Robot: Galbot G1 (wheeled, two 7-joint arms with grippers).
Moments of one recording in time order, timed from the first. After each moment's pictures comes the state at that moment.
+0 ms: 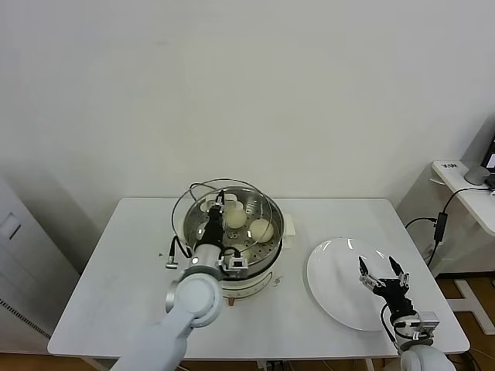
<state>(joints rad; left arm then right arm) 0.85 -1.28 0.11 -1.86 1.40 0.59 0.30 -1.34 1.27 0.76 1.56 0.39 0.15 -0.22</state>
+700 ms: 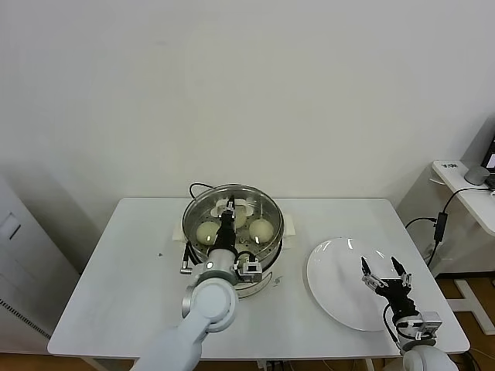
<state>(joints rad) 0.86 -1.34 0.14 -1.82 1.45 0.62 0.31 -1.34 1.27 0.77 1.56 0.39 0.15 -0.23</state>
